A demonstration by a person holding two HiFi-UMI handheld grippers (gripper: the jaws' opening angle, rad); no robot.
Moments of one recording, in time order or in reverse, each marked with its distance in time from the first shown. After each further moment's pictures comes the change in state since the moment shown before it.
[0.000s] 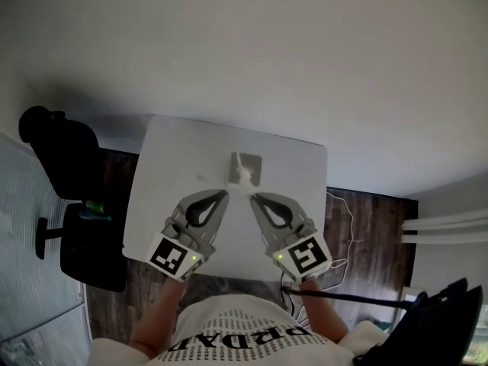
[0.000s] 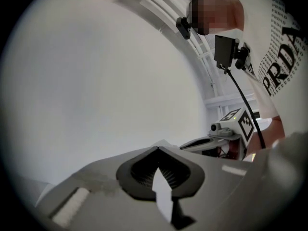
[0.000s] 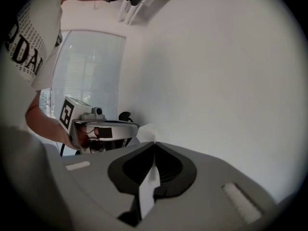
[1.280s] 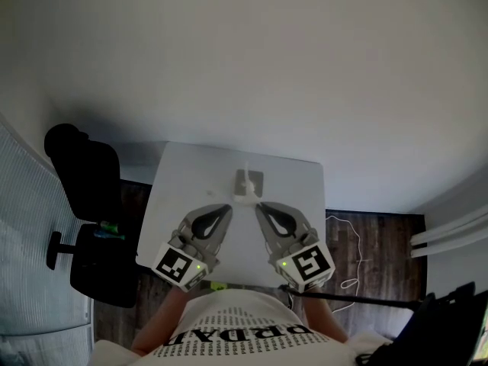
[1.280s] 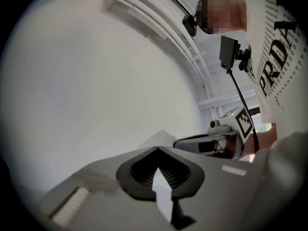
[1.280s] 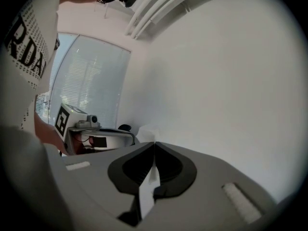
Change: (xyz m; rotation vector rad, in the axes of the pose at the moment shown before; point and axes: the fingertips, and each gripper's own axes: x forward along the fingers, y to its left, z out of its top) left arm -0.048 -0.074 0.049 0.083 -0.041 -0.023; right arm -0.079 0.045 0.057 -0.039 -0.153 -0.074
